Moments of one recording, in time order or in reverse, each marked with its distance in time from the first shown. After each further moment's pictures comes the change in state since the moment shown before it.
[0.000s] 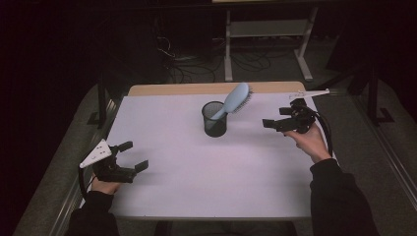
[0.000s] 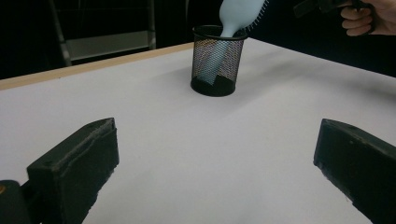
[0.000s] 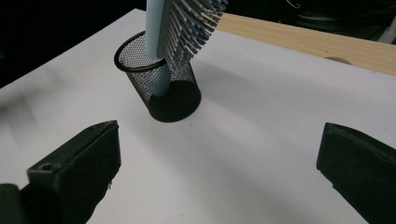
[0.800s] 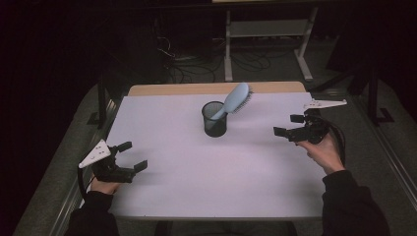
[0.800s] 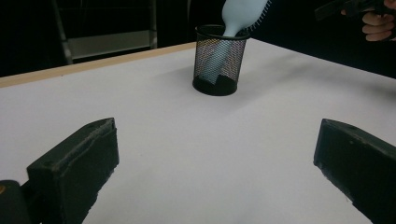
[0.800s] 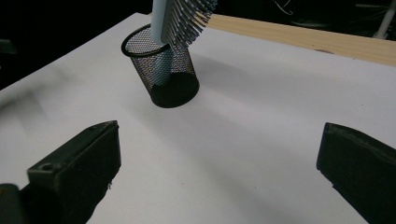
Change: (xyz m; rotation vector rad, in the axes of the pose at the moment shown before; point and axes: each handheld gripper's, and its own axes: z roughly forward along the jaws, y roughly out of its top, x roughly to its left) left arm 0.002 -0.002 -0.002 0.000 0.005 -0.014; right arm 0.001 -0.028 -0.033 -0.045 -0.011 0.010
